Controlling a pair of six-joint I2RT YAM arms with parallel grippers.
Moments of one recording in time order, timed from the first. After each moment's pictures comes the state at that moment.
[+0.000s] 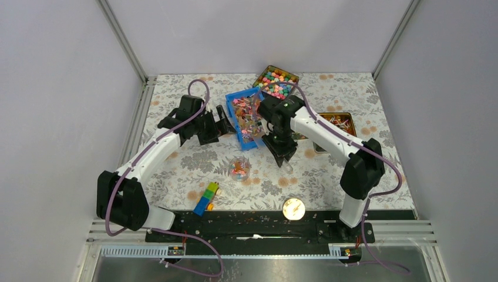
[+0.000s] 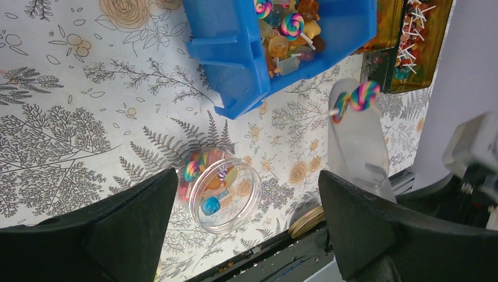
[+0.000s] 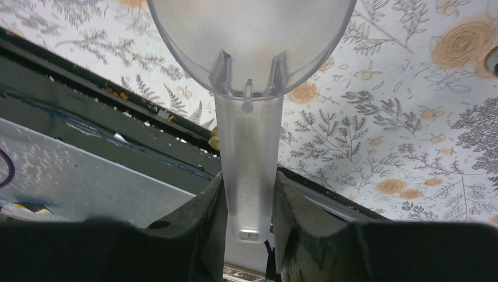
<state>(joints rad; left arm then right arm) -0.32 1.39 1.09 -0.52 0.34 -0.65 0.72 1.83 1.70 -1.39 -0.10 0.14</state>
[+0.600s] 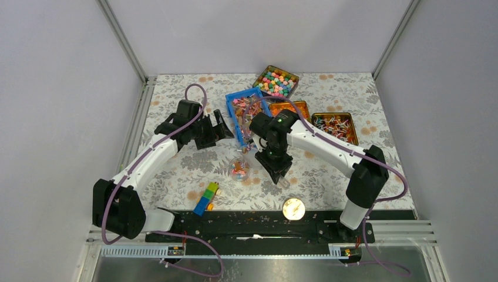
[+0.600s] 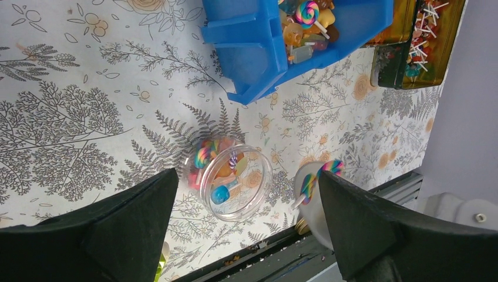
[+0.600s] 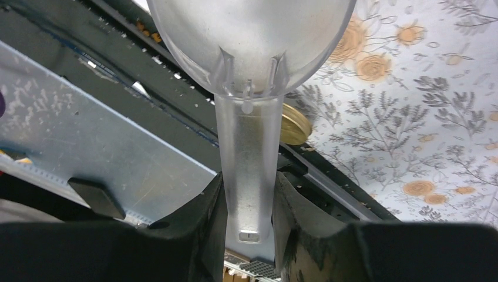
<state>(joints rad) -0.32 1.33 1.03 -0.54 0.31 -0.65 0.88 1.74 1.58 -1.39 -0.18 0.13</state>
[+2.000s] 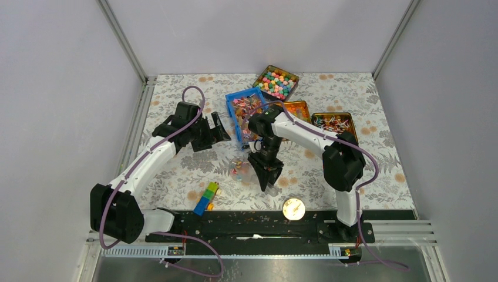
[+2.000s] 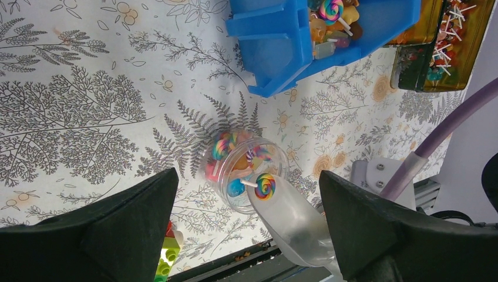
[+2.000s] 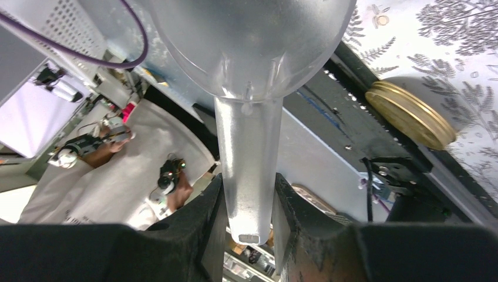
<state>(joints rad) -0.32 1.28 1.02 -0.59 0.25 -0.64 0.80 1.98 1.67 -1.54 -0.64 0.13</state>
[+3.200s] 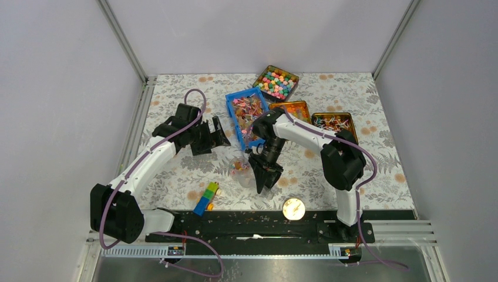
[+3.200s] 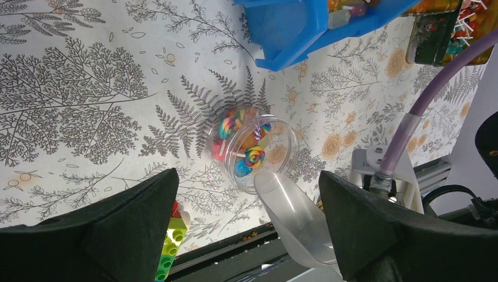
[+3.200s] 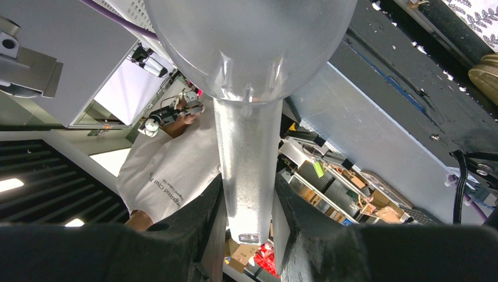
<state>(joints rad) -0.32 1.28 1.02 -0.66 0.29 -0.60 0.77 1.98 1.60 -1.56 -0.88 0.22</state>
